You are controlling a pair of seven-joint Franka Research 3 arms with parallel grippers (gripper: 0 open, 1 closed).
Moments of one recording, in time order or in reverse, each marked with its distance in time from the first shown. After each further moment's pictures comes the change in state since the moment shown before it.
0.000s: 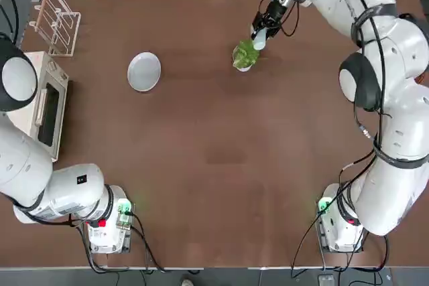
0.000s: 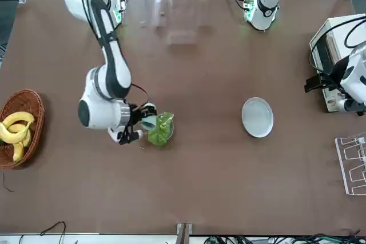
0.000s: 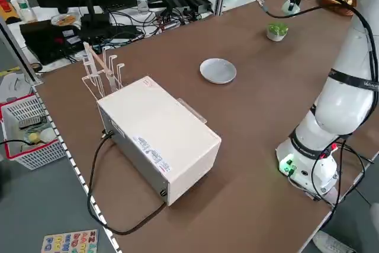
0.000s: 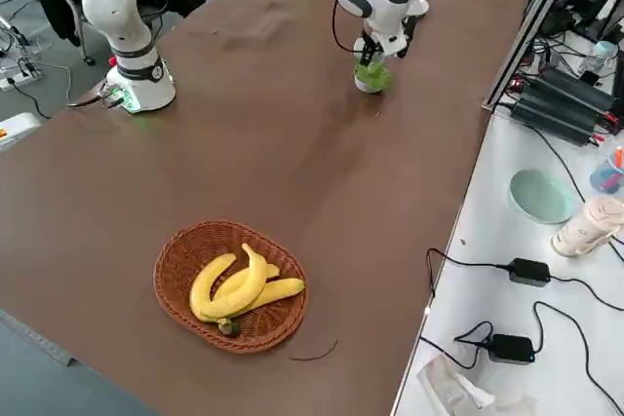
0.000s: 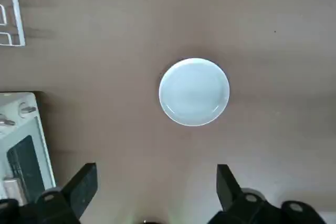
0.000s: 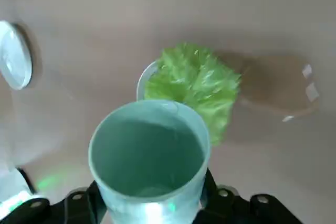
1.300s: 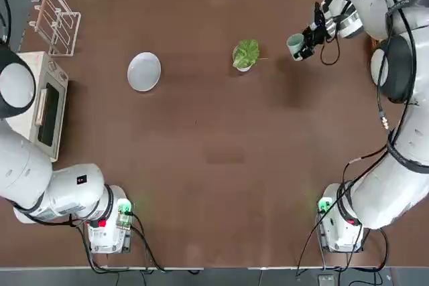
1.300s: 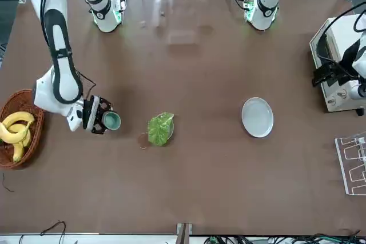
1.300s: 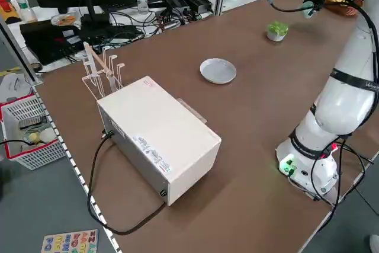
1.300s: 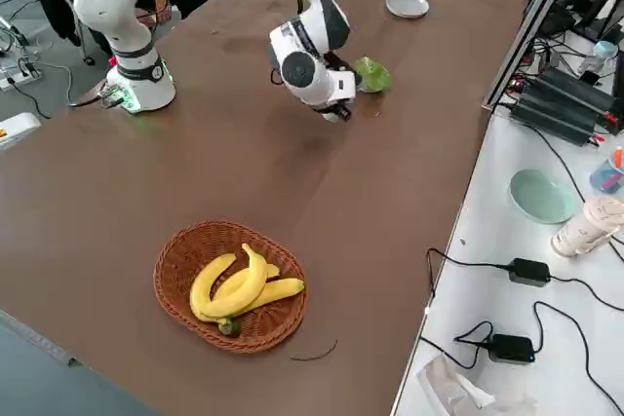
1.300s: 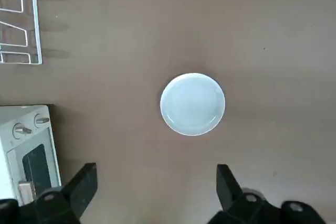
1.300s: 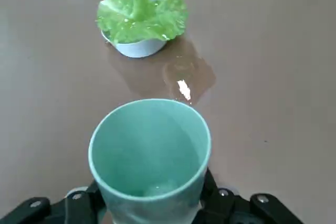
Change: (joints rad) left arm -0.008 -0.035 -0.007 0.044 0.005 0.000 -0.001; right arm -0.236 -0.139 -0.003 -0.485 0.324 0.249 -1.694
